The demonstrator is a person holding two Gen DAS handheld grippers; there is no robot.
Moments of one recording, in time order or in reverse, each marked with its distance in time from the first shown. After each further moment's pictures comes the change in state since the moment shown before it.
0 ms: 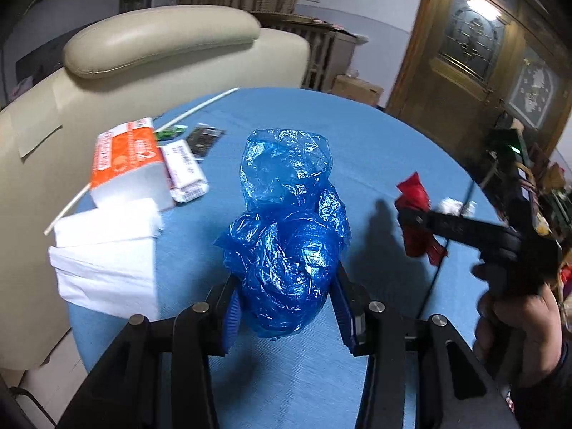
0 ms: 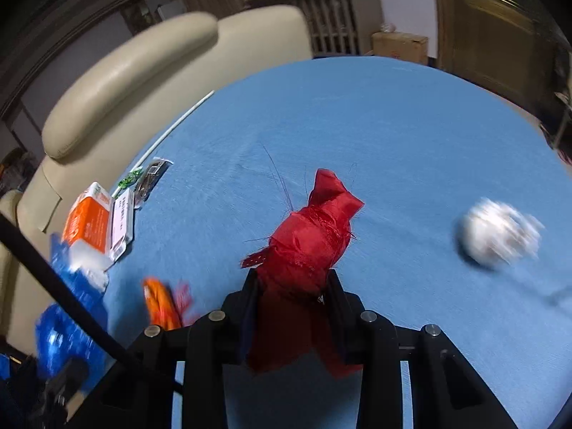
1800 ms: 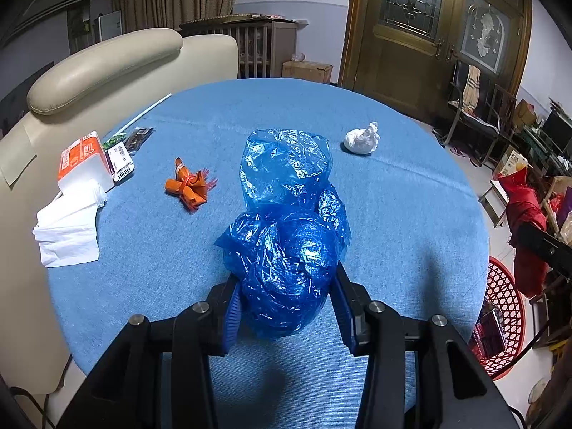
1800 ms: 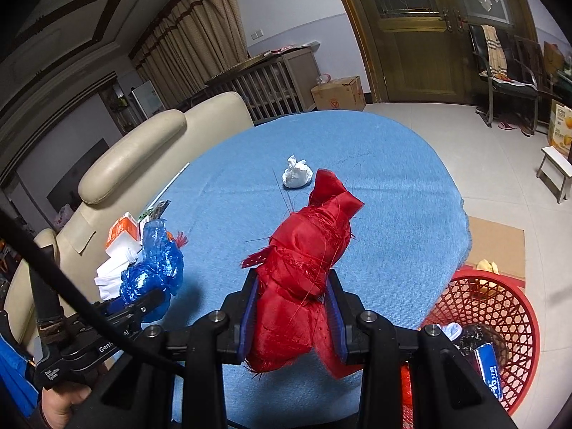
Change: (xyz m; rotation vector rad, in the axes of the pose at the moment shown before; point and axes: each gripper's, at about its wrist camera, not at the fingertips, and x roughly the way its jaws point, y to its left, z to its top) left arm -0.050 -0.111 -0.081 0.203 0.020 -0.041; right arm -0.241 -0.115 -0.187 0.191 -0.284 -0.035
